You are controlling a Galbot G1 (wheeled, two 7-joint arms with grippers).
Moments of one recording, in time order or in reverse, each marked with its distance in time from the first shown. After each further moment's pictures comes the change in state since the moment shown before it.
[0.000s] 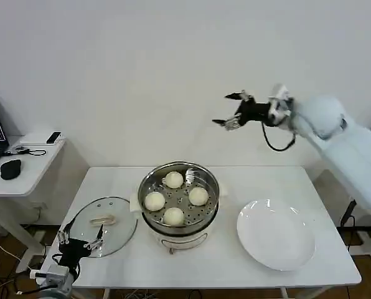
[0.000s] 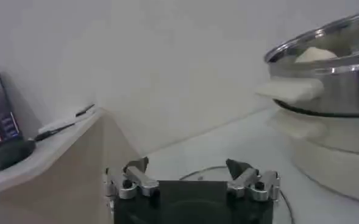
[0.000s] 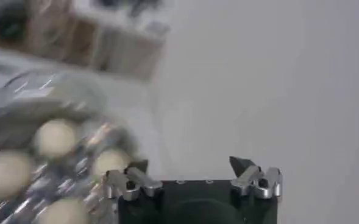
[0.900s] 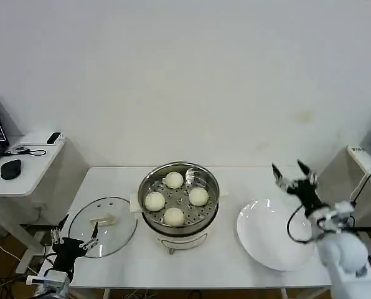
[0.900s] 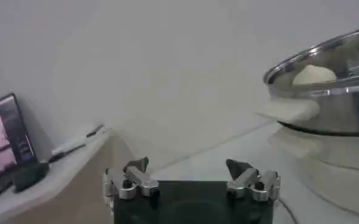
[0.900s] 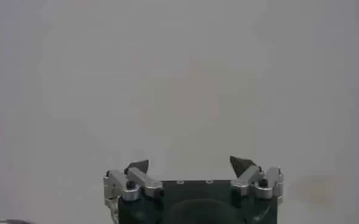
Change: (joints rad) left arm 0.048 0.012 -0.001 -0.045 0.089 -0.068 -0.079; right arm -1.194 0.368 0.913 0.299 -0.016 0.278 0.334
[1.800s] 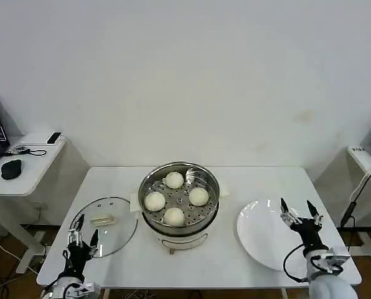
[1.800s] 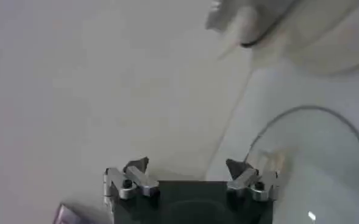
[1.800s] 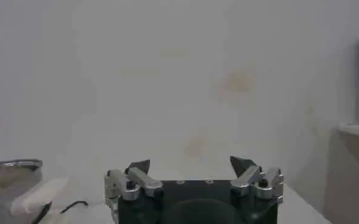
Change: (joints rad) left arm -0.045 0.072 0.130 0.183 0.879 -0.058 -0.213; right arm -0.206 0.196 0.073 0.041 -0.085 0.061 0.096
